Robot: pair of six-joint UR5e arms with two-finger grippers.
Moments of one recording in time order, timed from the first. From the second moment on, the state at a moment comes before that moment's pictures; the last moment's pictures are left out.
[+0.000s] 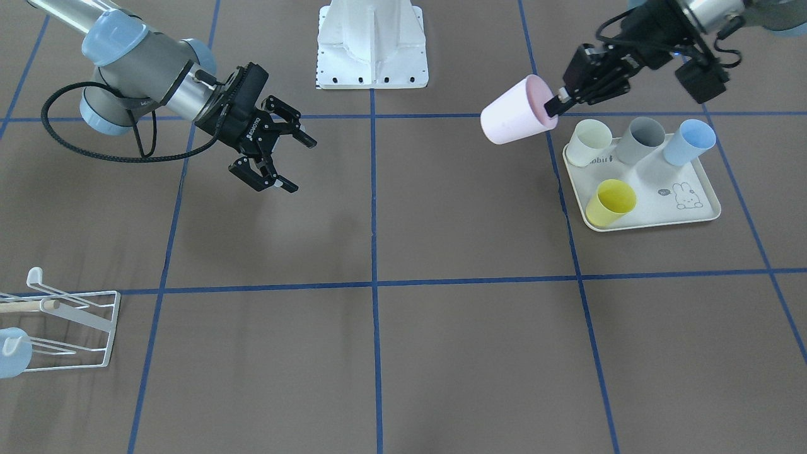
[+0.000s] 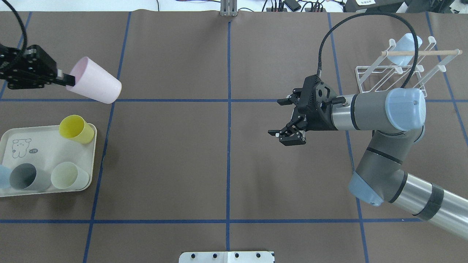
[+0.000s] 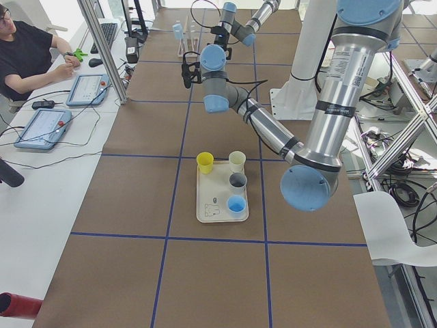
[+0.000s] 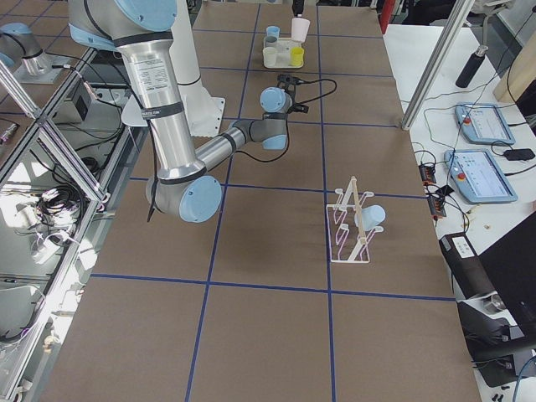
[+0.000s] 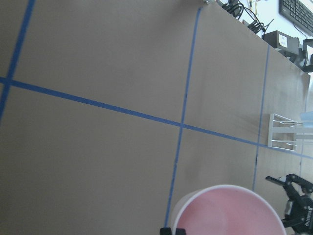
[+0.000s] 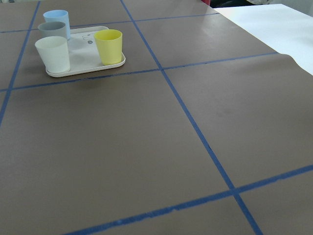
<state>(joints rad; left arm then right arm) -0.95 -1.86 -2.00 -2.33 -2.36 -1.68 0.62 -1.25 1.70 -0.40 1.93 0.21</state>
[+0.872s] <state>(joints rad) -0.61 -2.08 -1.88 -2.34 -2.02 -1.88 0.52 -1.23 1.70 -0.28 1.83 0.24</state>
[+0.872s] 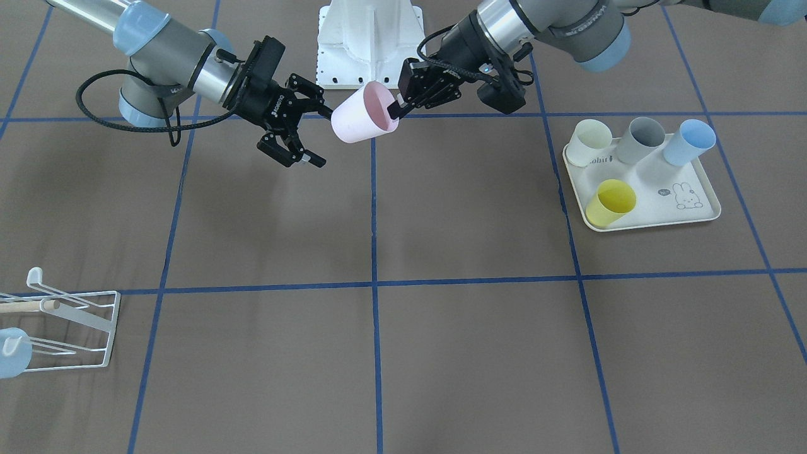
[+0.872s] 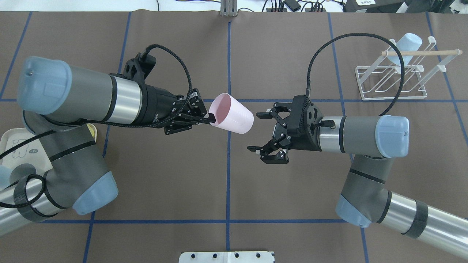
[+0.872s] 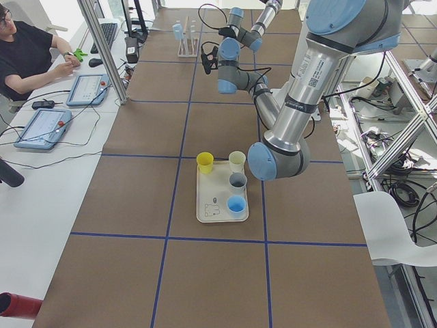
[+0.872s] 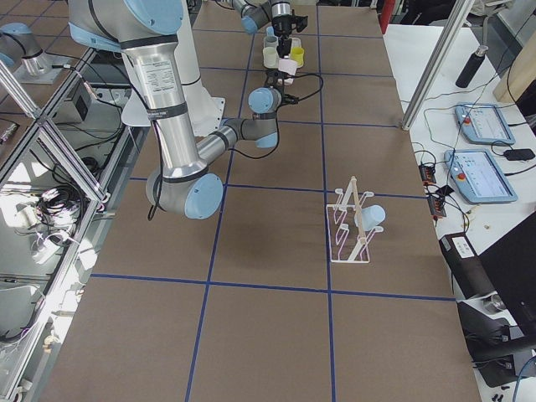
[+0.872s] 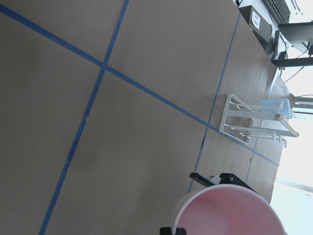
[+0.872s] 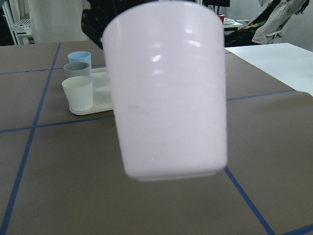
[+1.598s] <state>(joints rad) -0.57 -2.12 -1.82 -2.34 -2.01 -1.87 0.52 -1.22 1.70 -0.28 1.83 0.24</state>
